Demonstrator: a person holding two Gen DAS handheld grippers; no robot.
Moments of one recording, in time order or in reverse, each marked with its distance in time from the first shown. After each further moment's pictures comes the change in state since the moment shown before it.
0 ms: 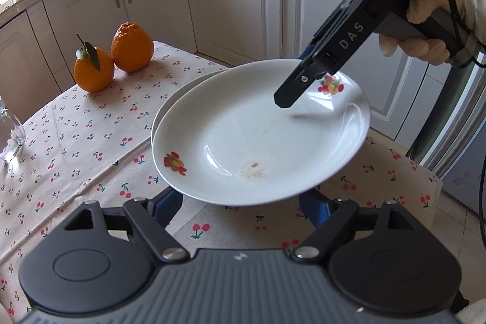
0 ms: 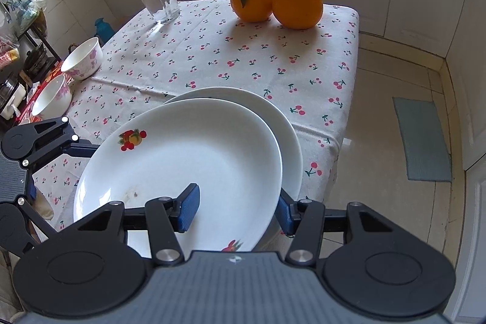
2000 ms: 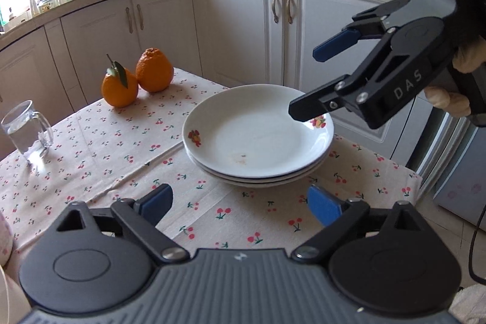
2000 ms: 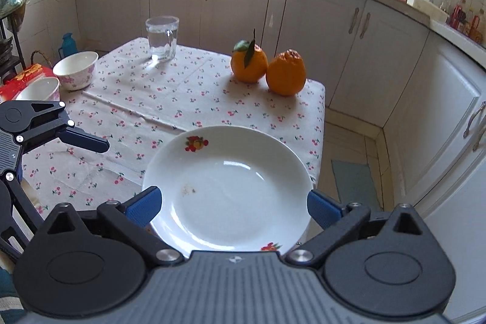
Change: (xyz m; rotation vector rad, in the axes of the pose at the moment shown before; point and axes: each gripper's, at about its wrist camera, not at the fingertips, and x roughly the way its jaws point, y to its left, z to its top) left arm -0.065 0.021 -0.032 -0.022 -0.135 0.010; right arm -0.046 0.123 -0.039 -0.134 -0.296 -0.328
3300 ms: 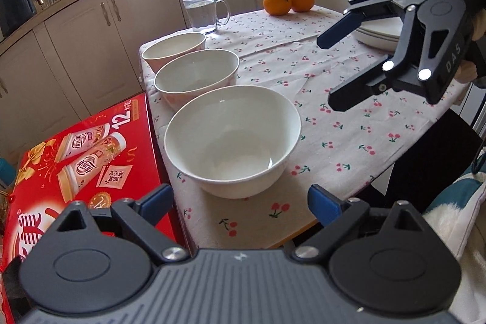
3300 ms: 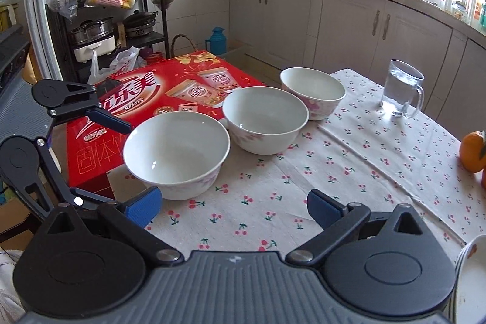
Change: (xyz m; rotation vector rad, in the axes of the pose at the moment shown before) left arm -0.180 0.117 -0.189 -0.140 0.140 0.298; right arm 0.041 0.274 0.030 -0.299 -0.029 0.490
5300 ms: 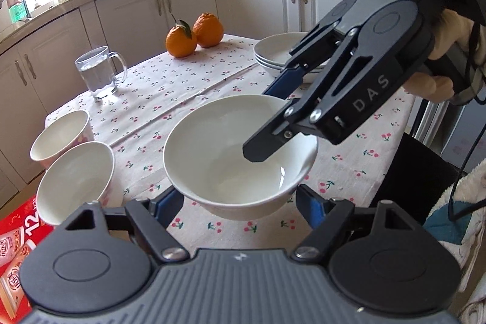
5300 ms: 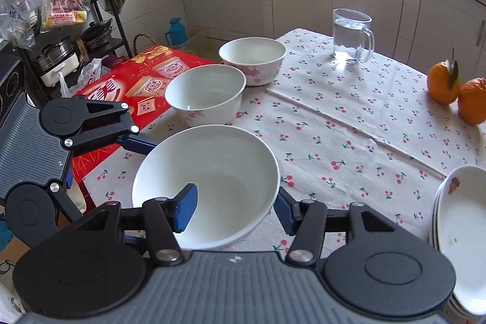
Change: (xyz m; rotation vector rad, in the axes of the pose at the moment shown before) left arm 0.050 -0.067 0.077 0.190 -0.107 -0.264; right arm -0.030 -0.058 -0.023 0.243 0.078 -0.084
